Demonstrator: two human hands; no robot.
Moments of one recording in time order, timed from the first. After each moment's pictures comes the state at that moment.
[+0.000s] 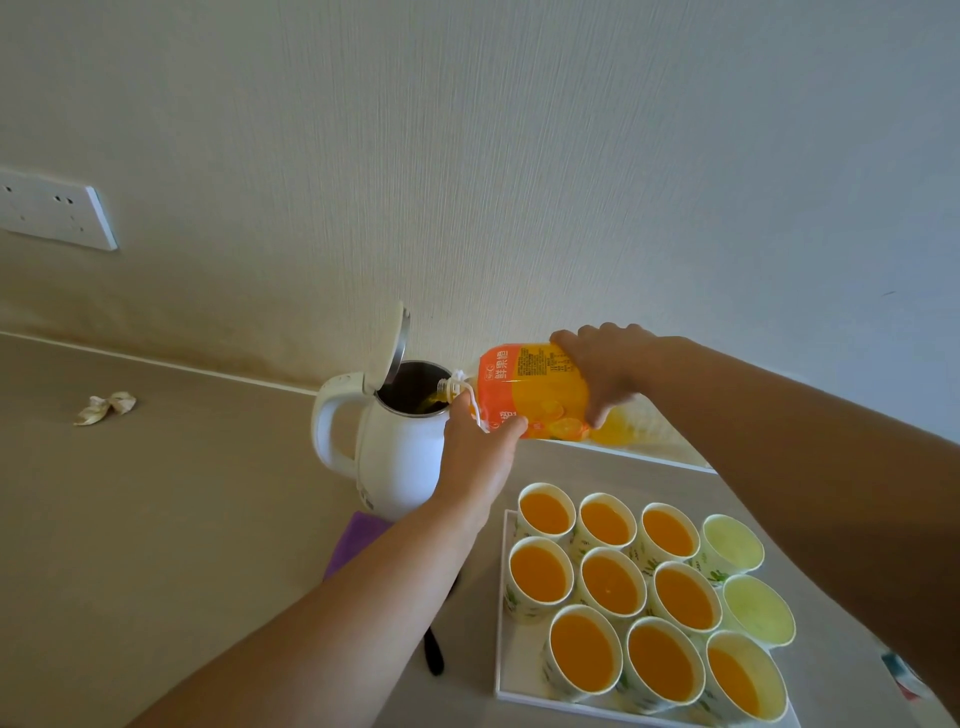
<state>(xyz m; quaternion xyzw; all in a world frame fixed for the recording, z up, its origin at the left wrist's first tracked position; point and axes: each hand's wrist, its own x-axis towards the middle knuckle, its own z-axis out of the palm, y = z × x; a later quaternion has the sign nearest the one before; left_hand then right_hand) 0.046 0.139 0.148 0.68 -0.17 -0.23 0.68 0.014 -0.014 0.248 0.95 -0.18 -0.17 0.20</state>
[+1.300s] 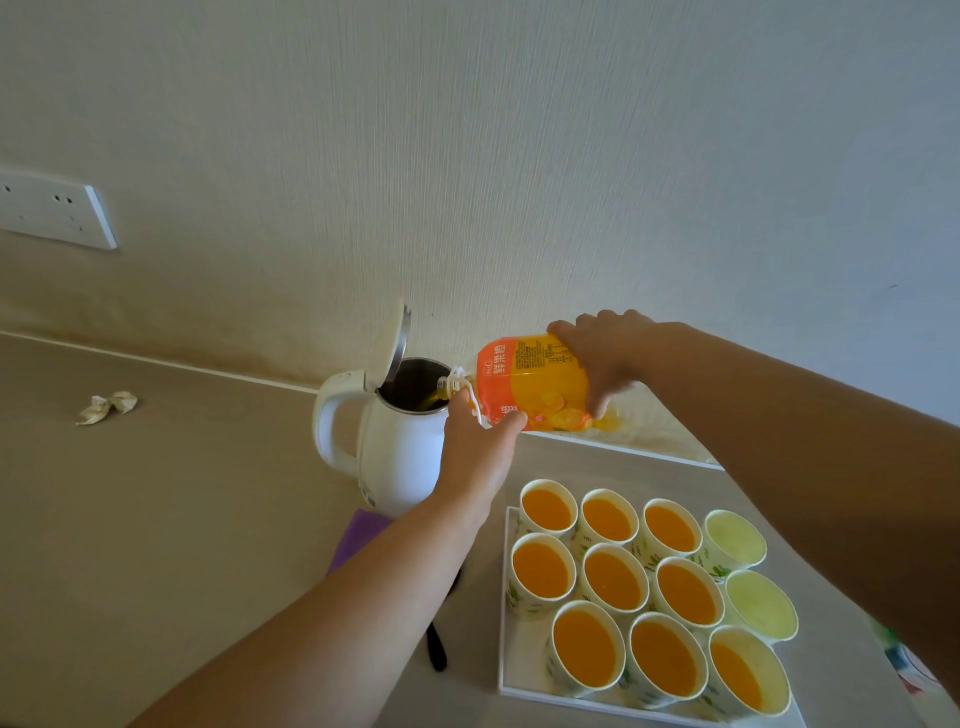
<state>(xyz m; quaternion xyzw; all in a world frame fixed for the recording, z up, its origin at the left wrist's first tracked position) 0.050 0.136 0.143 0.68 -0.16 -0.23 0.68 0.018 -0.012 0.255 0.94 -0.17 -0.17 0.22</state>
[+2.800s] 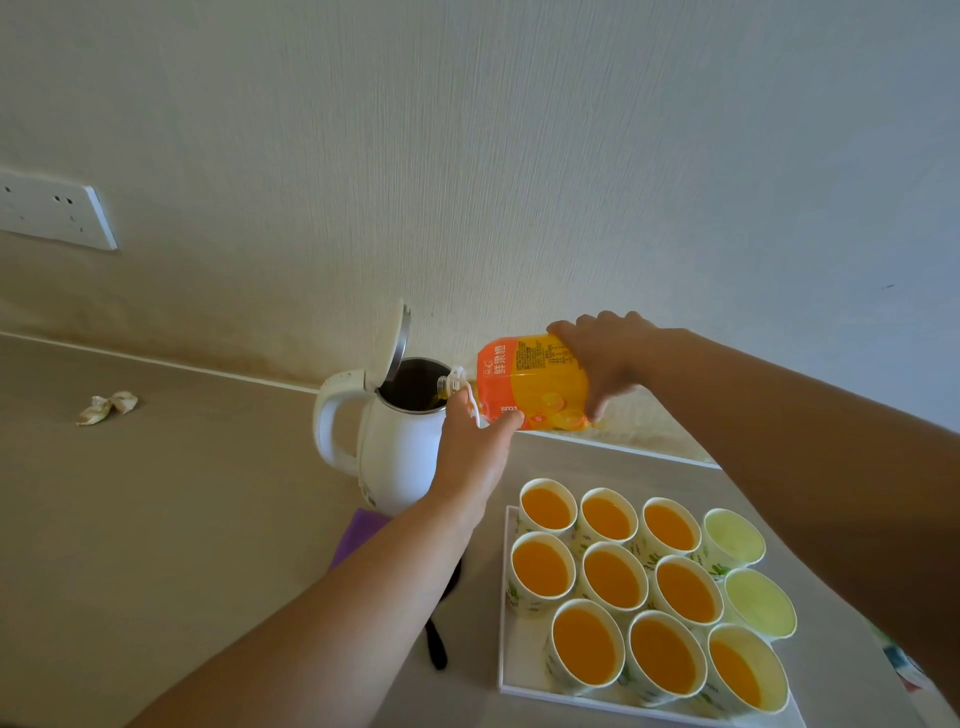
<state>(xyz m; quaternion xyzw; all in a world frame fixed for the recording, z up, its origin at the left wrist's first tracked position) 0.052 0.135 0.138 0.66 -0.16 -0.26 0.69 0.015 -0.019 0.249 0.95 -0.17 -0.14 0.20</state>
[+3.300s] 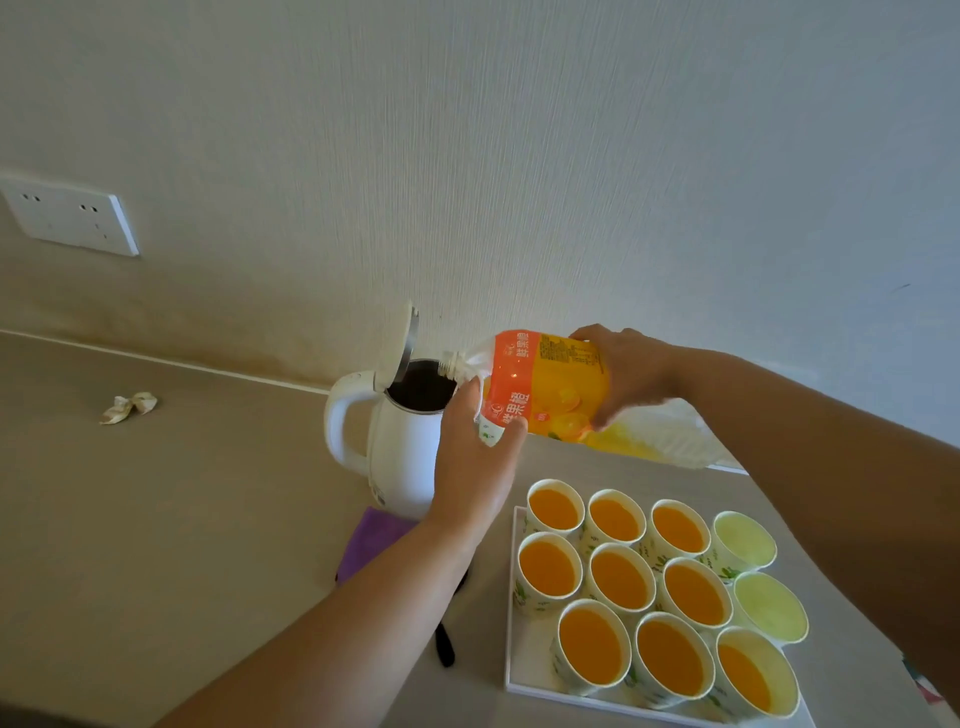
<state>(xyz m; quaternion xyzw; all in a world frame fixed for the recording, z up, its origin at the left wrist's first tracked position) 0.036 0.157 0.147 0.71 -0.25 -0.13 0.64 -0.004 -0.041 0.232 0.98 -0.19 -0.09 -0.05</state>
